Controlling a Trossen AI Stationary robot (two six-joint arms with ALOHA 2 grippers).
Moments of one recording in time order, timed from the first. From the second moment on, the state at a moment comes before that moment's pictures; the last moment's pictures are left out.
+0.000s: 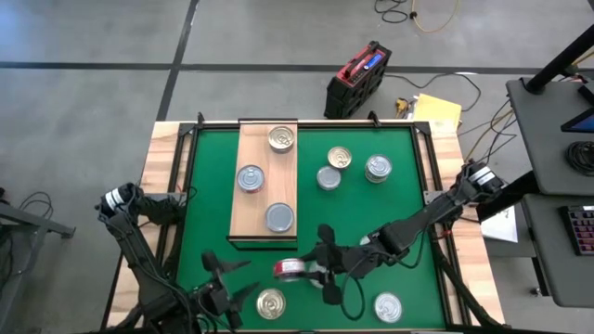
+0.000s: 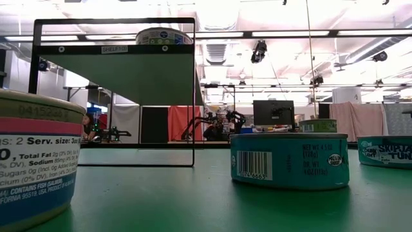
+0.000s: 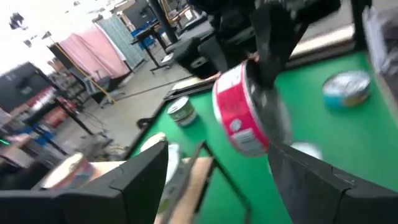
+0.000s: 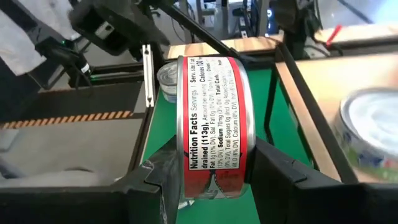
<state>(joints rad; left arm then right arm) -1.02 1.77 1.53 -1.04 -1.35 -0.82 0.53 1.70 1.31 -0.02 0.36 0.35</state>
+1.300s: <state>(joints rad) -1.02 1.87 1.52 -0.72 -1.42 0.00 0.45 1.55 1.01 0.38 -0.08 0.82</state>
